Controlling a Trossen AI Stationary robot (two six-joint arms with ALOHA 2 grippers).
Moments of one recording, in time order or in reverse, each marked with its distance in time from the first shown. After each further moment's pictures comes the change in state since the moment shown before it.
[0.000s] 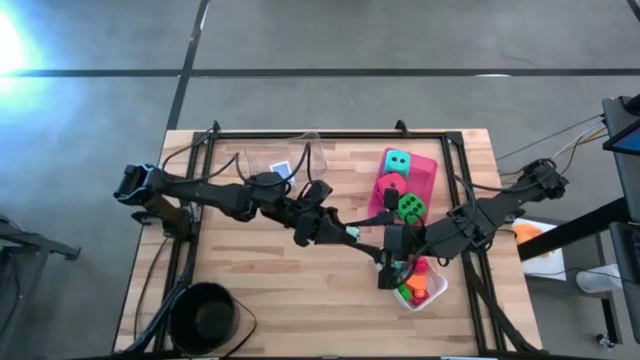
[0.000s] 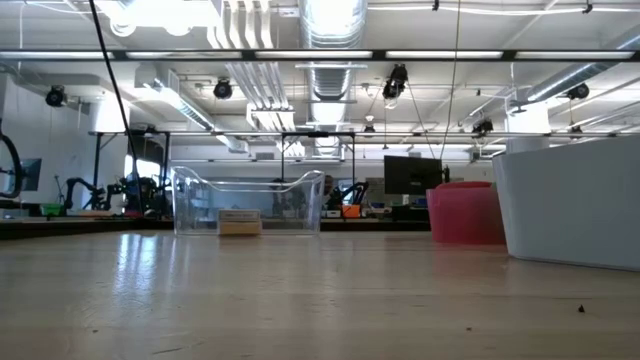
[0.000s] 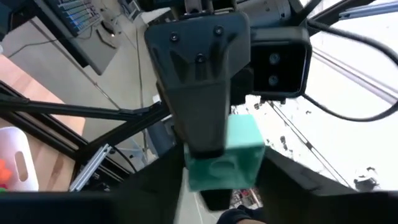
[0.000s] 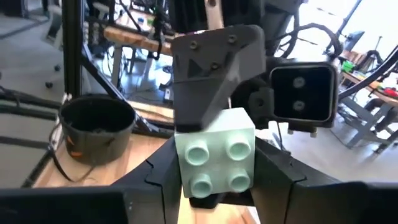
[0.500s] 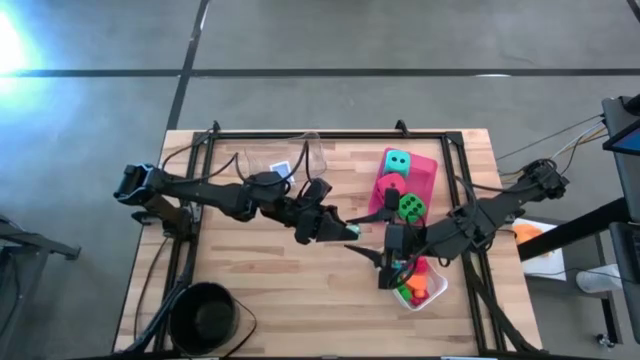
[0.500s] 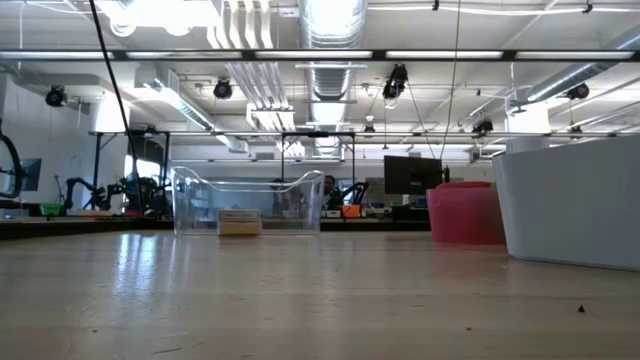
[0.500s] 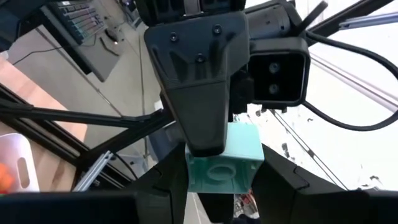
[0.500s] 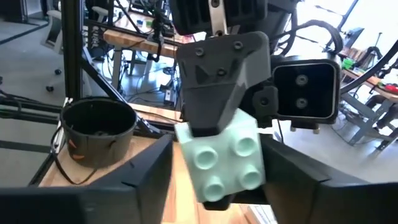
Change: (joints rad) left arm 0.002 0.000 0.000 0.008 -0.033 0.001; right arm 0.000 0.002 -0.004 0.002 0.000 0.031
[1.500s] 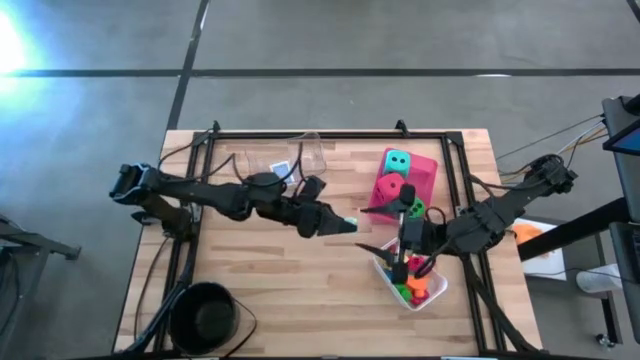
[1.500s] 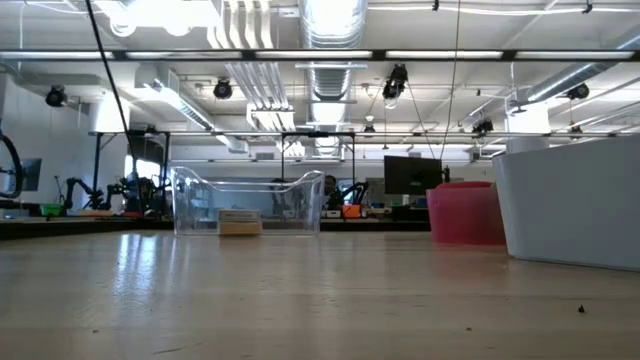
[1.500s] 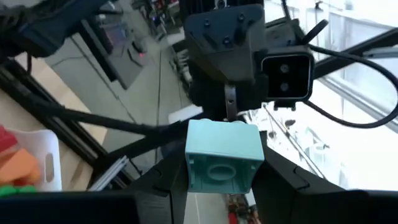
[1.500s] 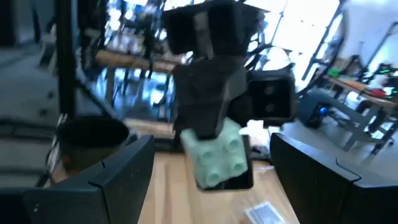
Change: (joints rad) left arm -0.004 -0.039 -0.042 -0.051 -0.109 -0.058; right arm 0.029 -0.110 -0.143 0.145 0.074 -0.018
